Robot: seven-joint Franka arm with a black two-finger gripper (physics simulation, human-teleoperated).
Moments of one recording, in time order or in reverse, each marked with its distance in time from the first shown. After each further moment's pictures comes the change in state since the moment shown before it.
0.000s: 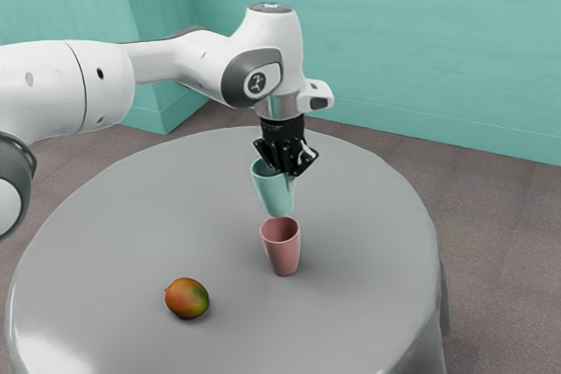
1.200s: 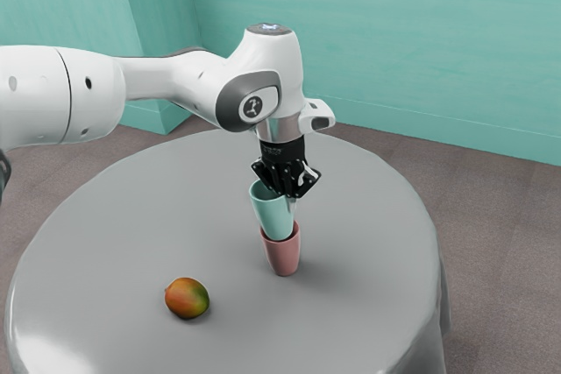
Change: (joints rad) arm -0.036 -0.091 0.000 -0.179 -0.019 0.088 -0.129
